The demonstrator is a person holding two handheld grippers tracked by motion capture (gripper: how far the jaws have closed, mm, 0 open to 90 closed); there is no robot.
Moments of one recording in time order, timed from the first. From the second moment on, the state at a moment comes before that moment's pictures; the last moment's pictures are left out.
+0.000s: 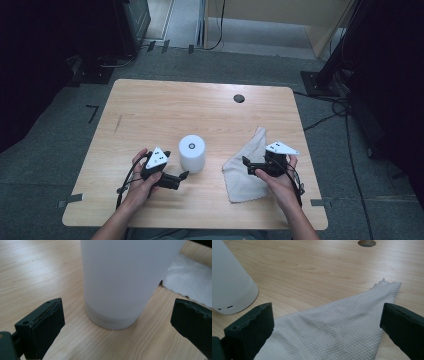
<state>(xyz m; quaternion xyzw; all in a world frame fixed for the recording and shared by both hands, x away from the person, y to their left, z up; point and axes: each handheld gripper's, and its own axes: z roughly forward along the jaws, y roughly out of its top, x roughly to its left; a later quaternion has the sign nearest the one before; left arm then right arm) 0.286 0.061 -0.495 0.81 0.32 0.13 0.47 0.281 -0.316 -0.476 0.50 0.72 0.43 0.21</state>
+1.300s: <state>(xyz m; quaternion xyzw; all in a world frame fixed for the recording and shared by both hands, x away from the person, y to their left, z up) 0.305 0.024 -0.514 0.81 0.32 0.15 0.47 0.288 -0.320 -0.491 0.51 0.73 0.40 0.21</state>
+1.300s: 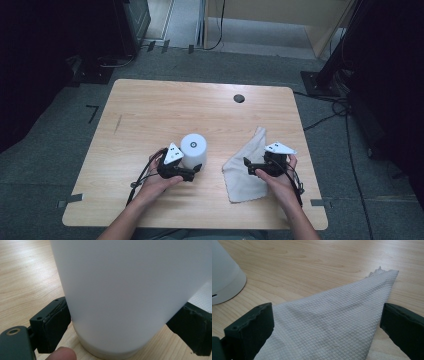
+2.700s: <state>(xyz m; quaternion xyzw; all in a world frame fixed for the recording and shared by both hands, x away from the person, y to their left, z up) 0.310 0.008 -0.510 0.80 0.30 0.13 0.51 0.308 -0.286 -0.480 0.46 0.73 0.46 0.19</state>
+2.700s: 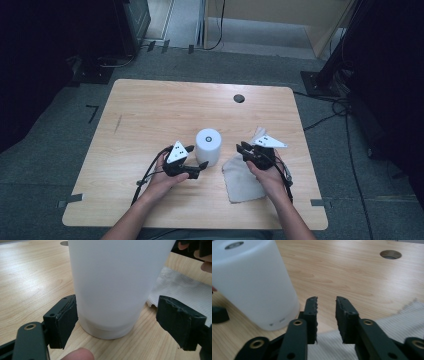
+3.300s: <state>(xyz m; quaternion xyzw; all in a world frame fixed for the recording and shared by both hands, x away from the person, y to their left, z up) 0.313 0.009 -0.510 0.79 0.31 0.12 0.51 0.340 -0.253 -0.475 0.45 0.73 0.49 0.17</state>
